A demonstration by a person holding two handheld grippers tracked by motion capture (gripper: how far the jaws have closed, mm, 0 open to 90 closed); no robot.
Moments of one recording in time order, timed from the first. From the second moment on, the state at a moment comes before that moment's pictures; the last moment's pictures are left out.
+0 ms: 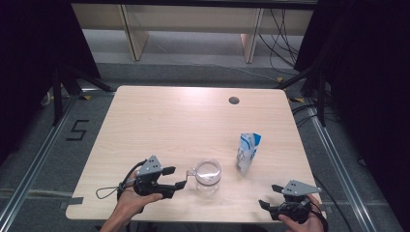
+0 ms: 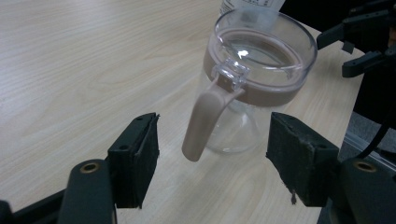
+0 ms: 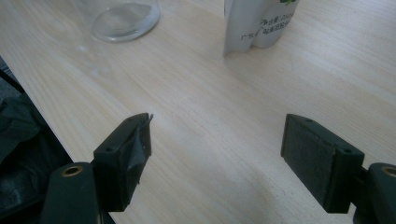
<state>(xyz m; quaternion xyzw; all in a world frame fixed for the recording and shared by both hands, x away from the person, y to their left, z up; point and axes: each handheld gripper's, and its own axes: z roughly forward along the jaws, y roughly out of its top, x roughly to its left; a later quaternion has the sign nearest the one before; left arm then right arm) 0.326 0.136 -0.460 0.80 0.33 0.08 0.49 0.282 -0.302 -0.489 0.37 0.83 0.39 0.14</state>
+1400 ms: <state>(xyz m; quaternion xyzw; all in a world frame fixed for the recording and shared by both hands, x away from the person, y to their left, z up) 0.329 0.101 -0.436 0.79 0.31 0.14 0.51 0.278 -0.292 -0.484 0.34 0.84 0.39 0.16</state>
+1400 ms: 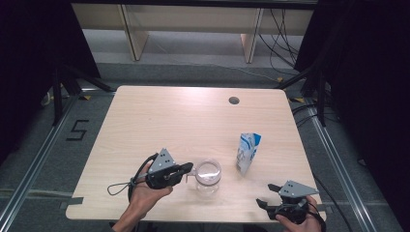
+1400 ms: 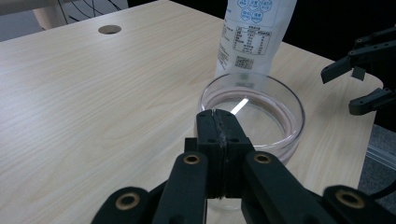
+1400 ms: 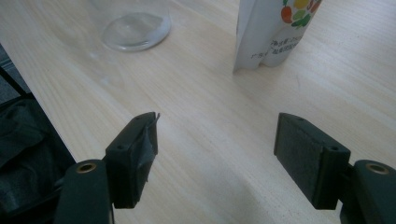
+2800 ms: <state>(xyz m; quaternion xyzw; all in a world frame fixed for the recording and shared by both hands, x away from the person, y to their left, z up) 0.333 0.107 -0.449 0.78 0.31 0.14 0.53 0.297 -0.225 -0.469 0.24 0.83 0.47 0.20</state>
